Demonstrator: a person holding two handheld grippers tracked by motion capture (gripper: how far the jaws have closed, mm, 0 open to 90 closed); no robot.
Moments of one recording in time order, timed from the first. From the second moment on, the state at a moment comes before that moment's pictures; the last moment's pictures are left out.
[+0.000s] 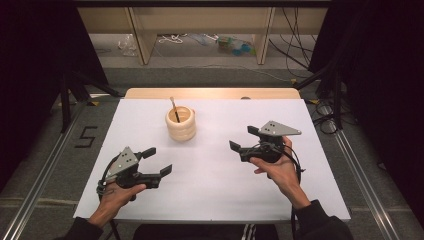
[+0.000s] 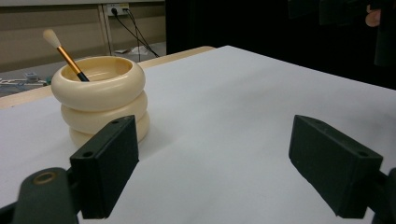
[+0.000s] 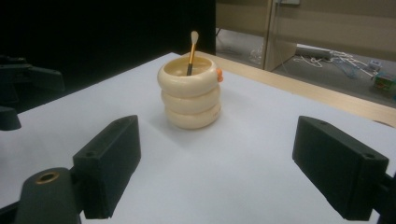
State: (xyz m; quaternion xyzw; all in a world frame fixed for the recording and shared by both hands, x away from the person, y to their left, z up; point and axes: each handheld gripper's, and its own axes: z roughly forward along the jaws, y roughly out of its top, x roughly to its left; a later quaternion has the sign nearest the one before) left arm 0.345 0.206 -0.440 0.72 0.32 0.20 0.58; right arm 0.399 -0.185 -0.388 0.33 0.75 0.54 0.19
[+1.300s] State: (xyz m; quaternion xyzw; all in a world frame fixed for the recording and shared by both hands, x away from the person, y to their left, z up) left arm 0.346 0.207 -0.441 0.72 0.32 0.21 0.58; right arm 0.366 -0.206 -0.412 0.33 0.76 0.54 0.18
